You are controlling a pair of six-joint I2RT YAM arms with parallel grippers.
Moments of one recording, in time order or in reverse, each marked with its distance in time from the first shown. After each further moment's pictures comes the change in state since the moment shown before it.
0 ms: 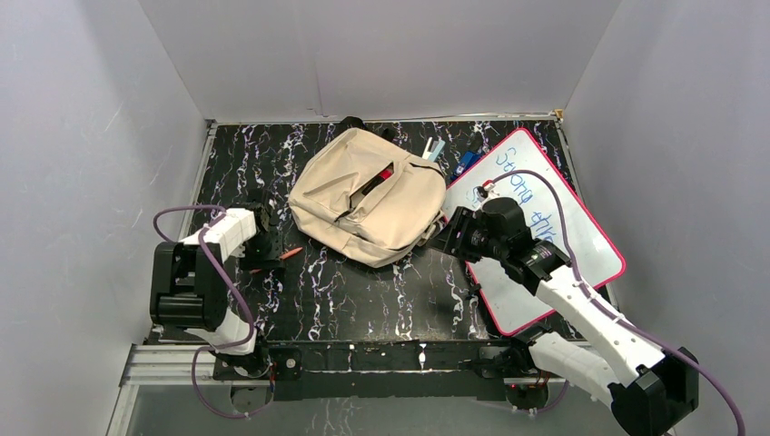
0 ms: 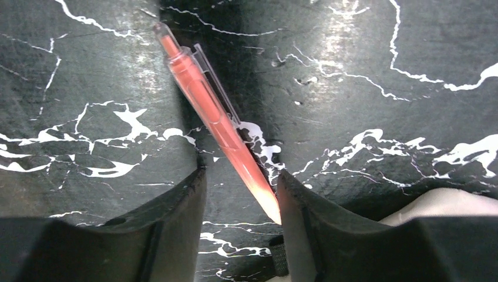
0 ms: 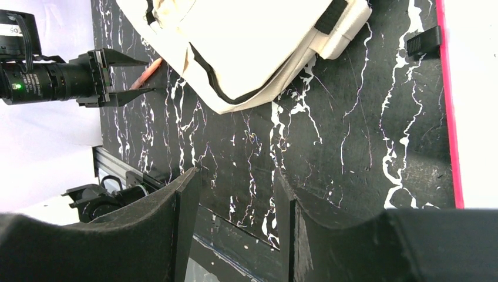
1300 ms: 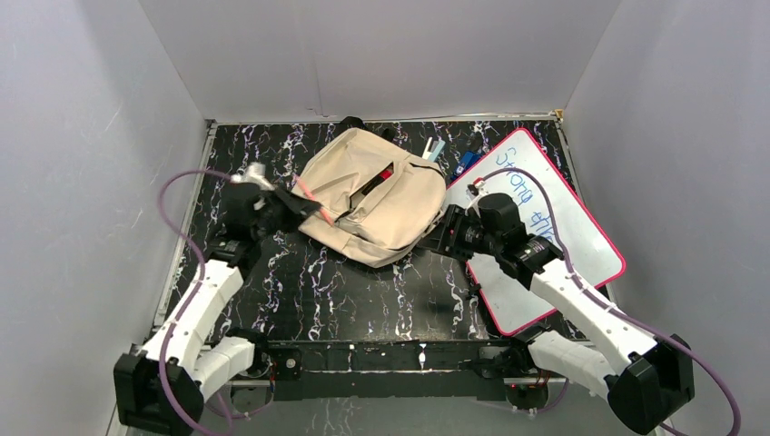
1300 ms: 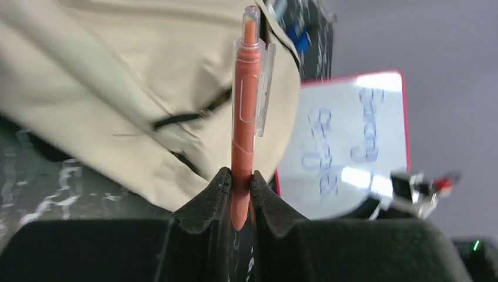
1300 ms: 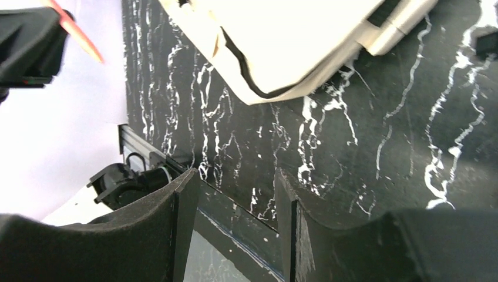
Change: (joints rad) left arm -0.073 -0.591 -0.146 0.598 0.449 0.735; right arm 0.000 0.043 0.003 0.048 -0.095 0.022
